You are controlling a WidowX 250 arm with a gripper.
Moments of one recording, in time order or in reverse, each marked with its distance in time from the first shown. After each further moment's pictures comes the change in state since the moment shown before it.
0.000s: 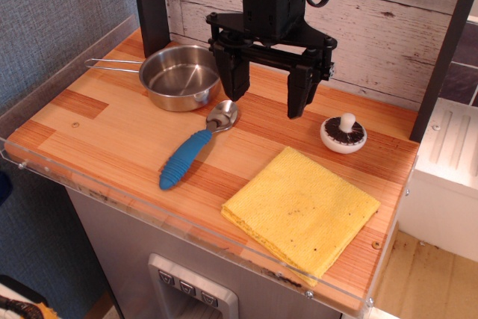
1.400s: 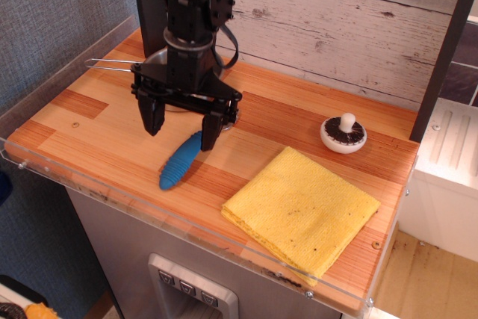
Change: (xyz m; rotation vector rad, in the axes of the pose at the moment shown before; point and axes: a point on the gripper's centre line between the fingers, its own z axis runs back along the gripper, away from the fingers) arm -0.013 0.094 -0.067 0.211 0.055 0.236
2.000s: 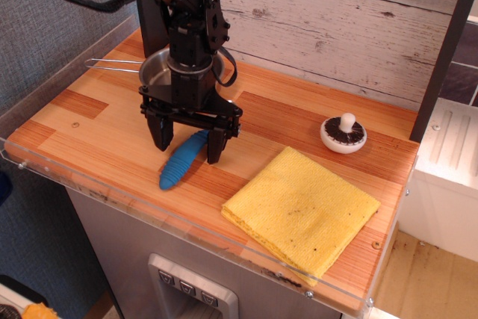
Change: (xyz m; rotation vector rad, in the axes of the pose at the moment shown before) arm 0.008 -0.003 -0.029 -0.062 -0.005 -0.012
